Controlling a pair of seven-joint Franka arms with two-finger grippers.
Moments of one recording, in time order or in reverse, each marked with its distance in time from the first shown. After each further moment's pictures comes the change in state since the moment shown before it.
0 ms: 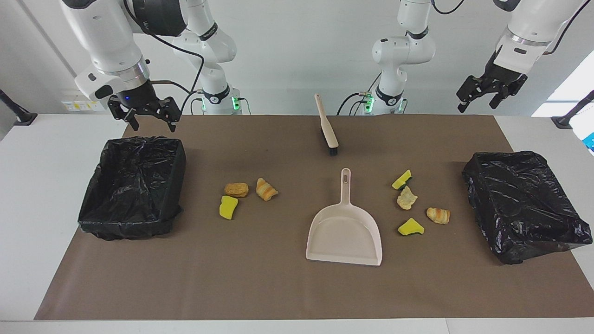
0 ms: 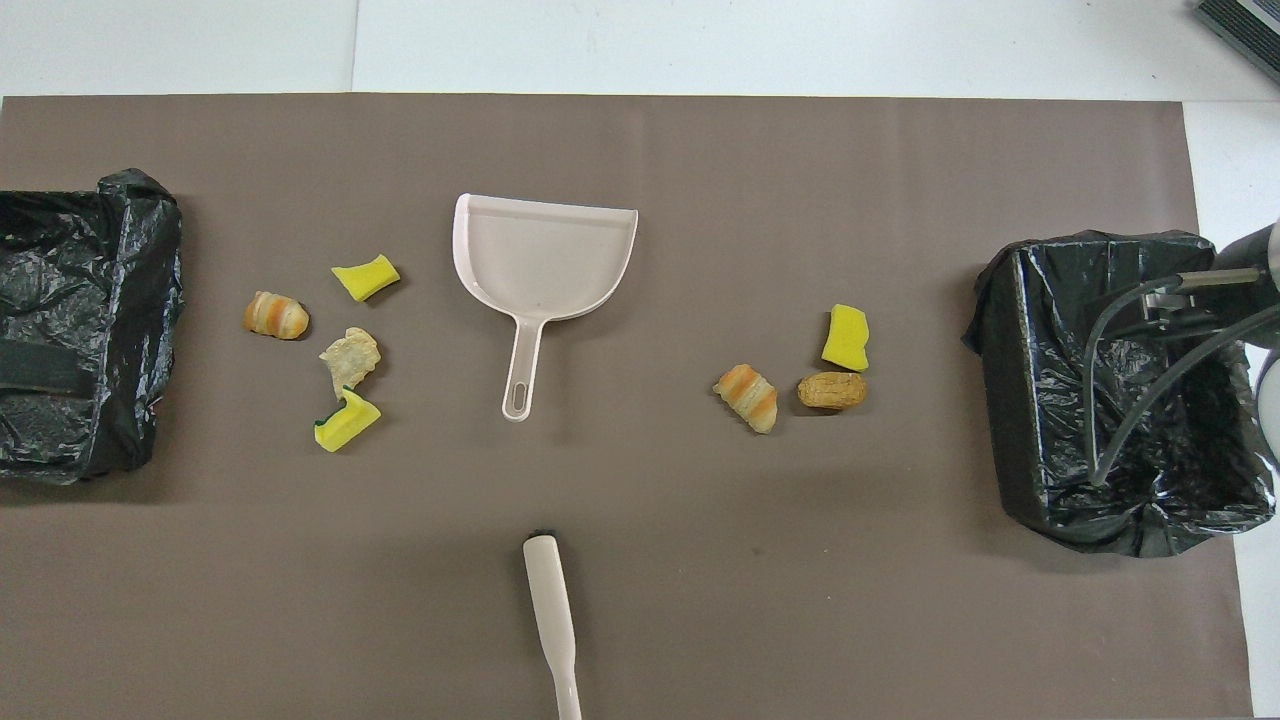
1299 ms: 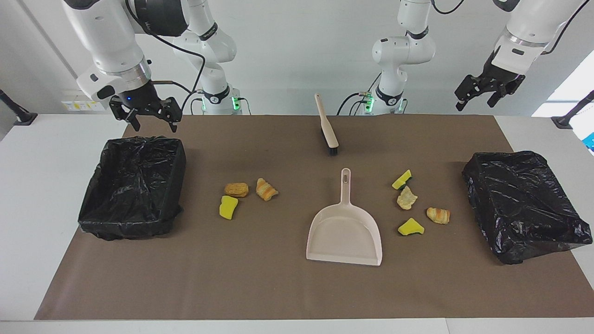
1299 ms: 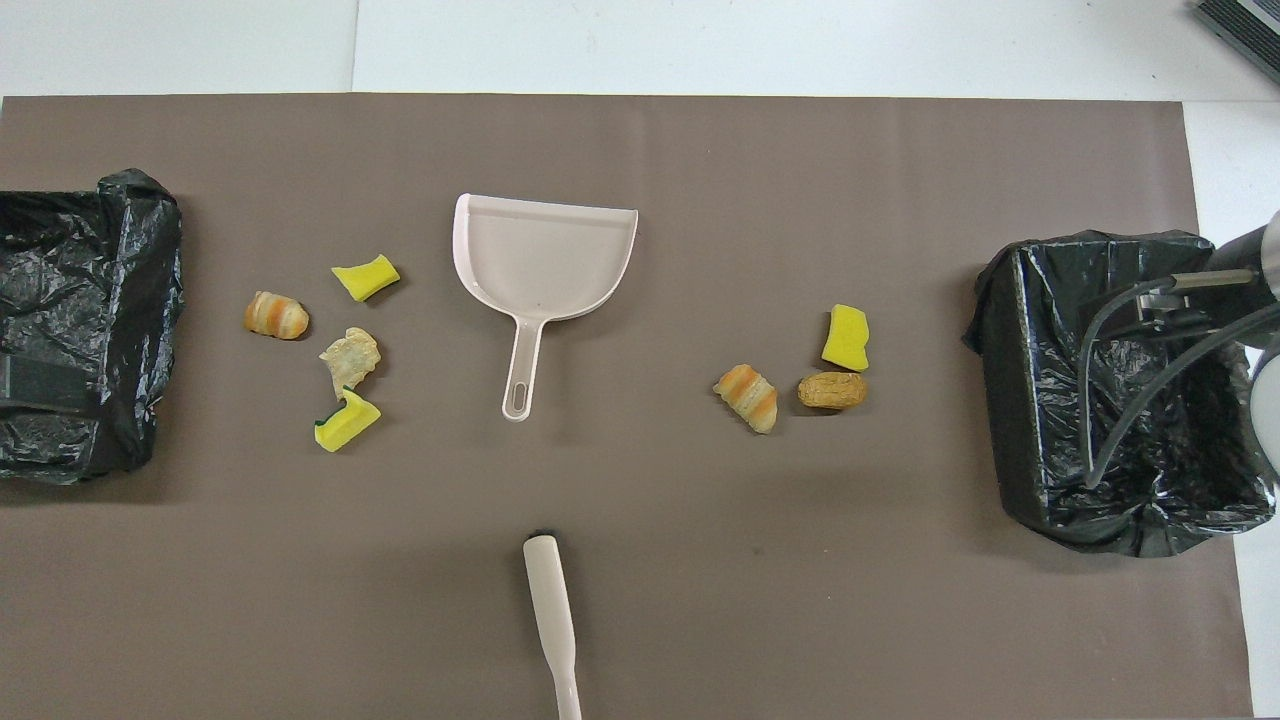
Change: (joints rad) left arm -0.006 -0.004 -0.008 0.000 -0.003 -0.065 -0.001; right arm 0.000 0.000 0.005 -0.005 0.000 0.005 0.000
